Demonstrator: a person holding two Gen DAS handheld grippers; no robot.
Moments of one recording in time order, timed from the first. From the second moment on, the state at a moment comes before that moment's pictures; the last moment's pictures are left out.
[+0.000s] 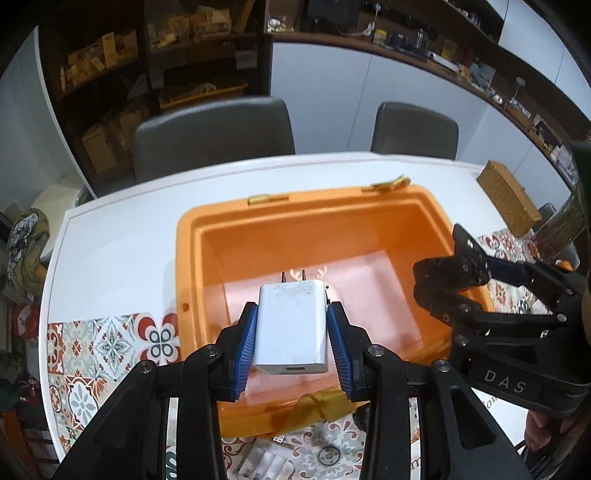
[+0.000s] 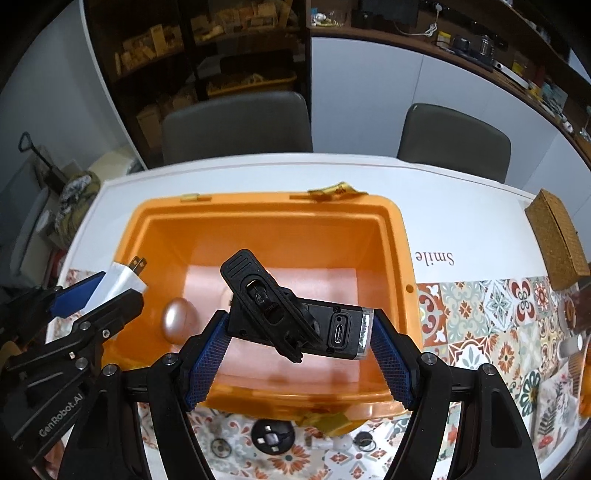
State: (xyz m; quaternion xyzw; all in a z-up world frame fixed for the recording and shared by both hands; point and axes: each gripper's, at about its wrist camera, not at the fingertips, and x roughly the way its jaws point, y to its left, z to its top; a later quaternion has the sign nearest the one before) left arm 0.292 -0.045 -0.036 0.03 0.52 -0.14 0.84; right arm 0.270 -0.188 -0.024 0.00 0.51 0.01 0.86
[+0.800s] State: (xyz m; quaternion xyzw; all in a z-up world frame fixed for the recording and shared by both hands) left arm 0.288 -0.031 -0.045 0.05 0.53 -0.07 0.84; right arm 0.277 -0.191 -0.042 0.00 0.53 0.00 0.85
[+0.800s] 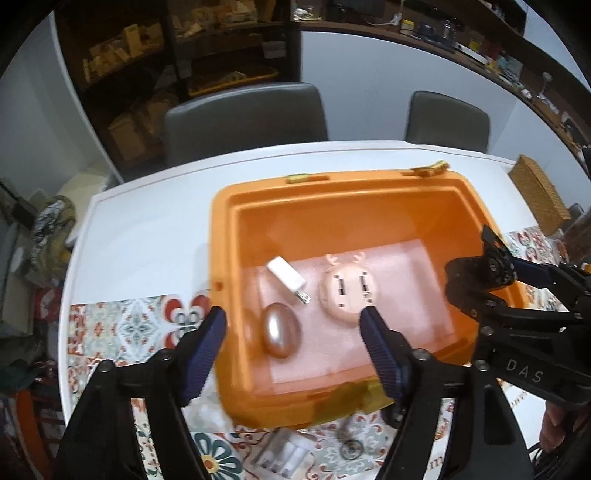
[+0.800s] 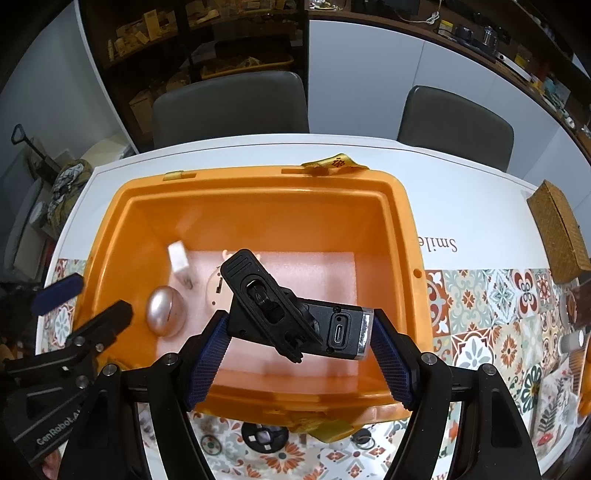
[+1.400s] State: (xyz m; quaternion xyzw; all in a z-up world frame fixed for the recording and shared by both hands) left arm 0.266 -0.008 -0.037 0.04 0.53 -0.03 0.85; right arm 0.256 -0.185 -0.032 -0.01 0.51 0.00 0.86
